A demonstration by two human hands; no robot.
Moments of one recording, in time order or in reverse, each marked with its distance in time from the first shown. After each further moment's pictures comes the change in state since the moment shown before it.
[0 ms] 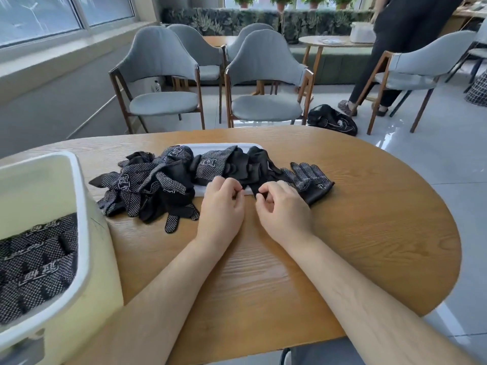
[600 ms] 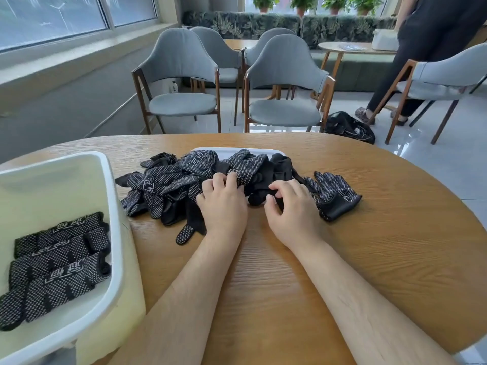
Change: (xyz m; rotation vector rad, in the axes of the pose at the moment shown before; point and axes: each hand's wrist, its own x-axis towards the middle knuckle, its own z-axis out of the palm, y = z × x) left_hand 0.024 -0.034 0.000 0.487 0.100 -0.166; right_hand 0.018 -0.015 0.027 -0.003 0.085 -0.122
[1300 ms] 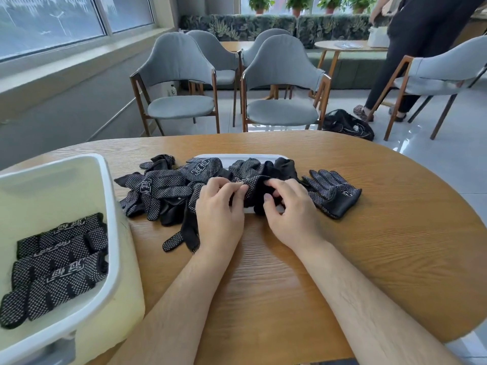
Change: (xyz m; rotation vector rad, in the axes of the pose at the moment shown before) left_hand -0.026 -0.002 -0.034 -0.511 0.141 0.073; right_hand -0.007 0.000 -0.012 0.128 -0.037 -0.006
